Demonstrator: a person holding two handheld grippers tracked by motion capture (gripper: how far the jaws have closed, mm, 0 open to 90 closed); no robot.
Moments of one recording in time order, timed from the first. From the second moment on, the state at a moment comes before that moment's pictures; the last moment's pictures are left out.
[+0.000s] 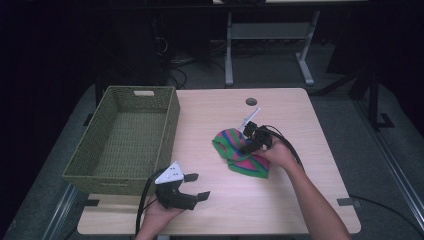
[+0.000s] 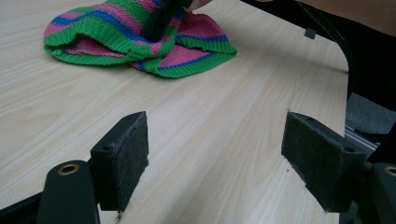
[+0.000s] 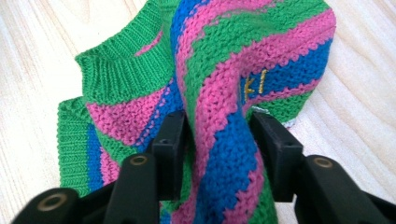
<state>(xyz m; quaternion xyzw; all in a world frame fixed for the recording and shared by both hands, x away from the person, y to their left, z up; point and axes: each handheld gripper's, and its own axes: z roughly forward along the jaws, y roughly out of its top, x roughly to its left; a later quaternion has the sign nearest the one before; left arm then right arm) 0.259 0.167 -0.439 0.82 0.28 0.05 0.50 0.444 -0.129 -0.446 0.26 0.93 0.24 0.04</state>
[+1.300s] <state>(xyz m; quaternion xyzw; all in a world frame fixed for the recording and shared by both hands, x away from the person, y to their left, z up) 0.259 0.166 -0.440 0.82 0.28 0.04 0.50 0.434 -0.153 -0.423 0.29 0.91 0.29 0.01</state>
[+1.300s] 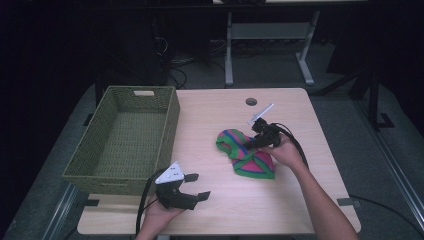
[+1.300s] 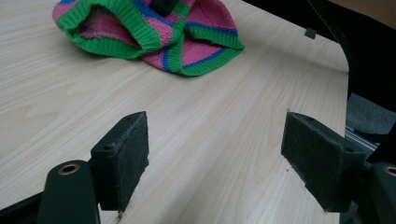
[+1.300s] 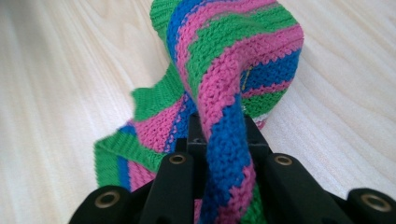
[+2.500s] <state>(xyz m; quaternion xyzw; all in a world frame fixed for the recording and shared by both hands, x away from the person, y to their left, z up) 0.258 0.165 -0.441 0.82 0.28 0.05 0.50 0.363 -0.188 -0.359 0.27 0.89 0.38 0.03</state>
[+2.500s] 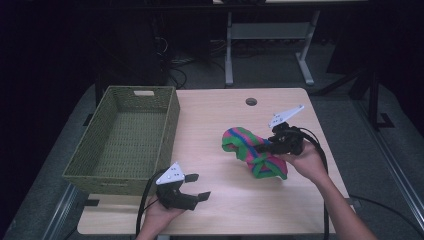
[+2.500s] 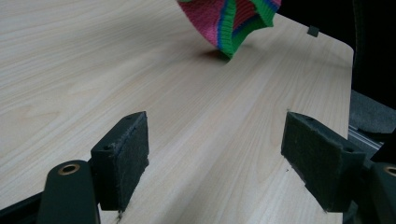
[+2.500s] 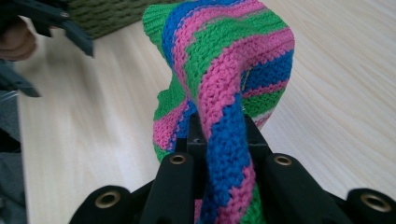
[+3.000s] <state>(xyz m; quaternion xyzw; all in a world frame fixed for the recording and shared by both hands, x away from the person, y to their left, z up) 0.258 0.167 -0.441 0.82 0.28 0.05 0.50 0.308 -0.185 -0.335 0.23 0.88 0.42 0.02</state>
